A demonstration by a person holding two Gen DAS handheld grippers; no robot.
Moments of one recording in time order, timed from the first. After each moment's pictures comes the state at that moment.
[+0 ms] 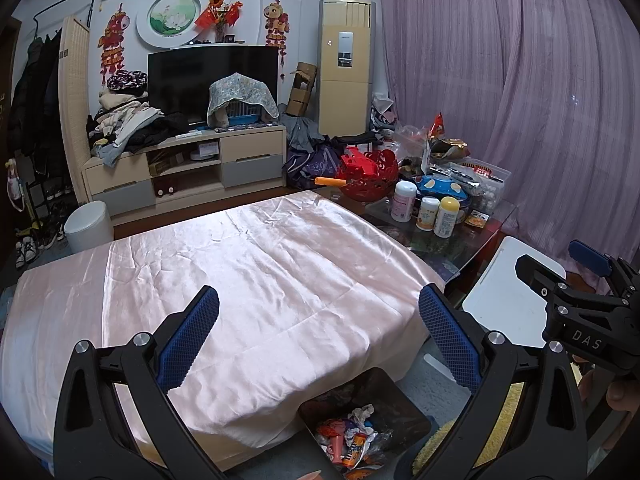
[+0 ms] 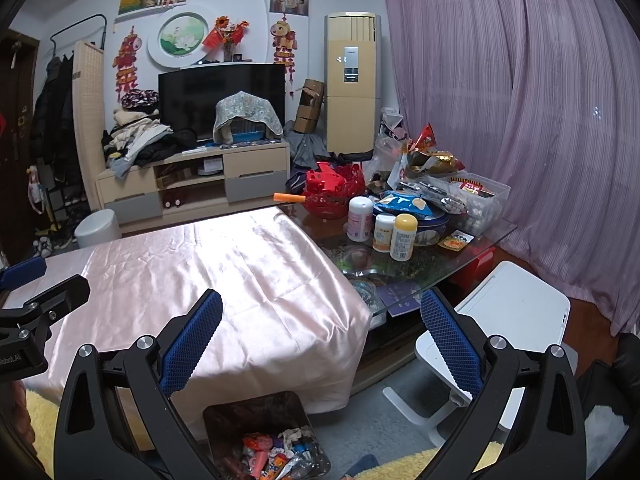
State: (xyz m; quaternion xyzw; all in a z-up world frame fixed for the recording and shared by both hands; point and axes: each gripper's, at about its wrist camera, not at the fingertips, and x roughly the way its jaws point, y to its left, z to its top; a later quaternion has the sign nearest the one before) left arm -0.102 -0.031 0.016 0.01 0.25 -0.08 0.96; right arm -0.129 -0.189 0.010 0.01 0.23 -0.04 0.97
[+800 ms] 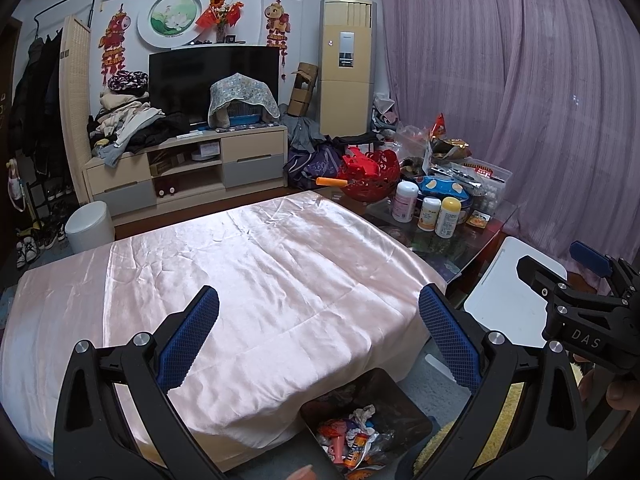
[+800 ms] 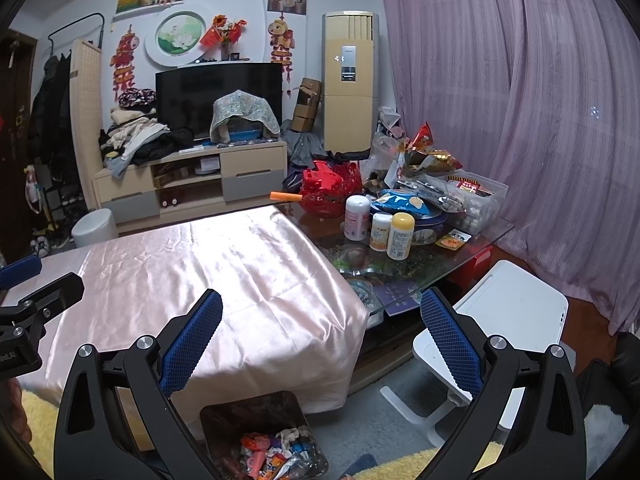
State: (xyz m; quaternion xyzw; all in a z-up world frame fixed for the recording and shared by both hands) left arm -0.101 -0.030 0.016 0.01 0.25 -0.08 0.96; right arm -0.127 -0.187 0.006 0.01 0.23 -0.04 0.97
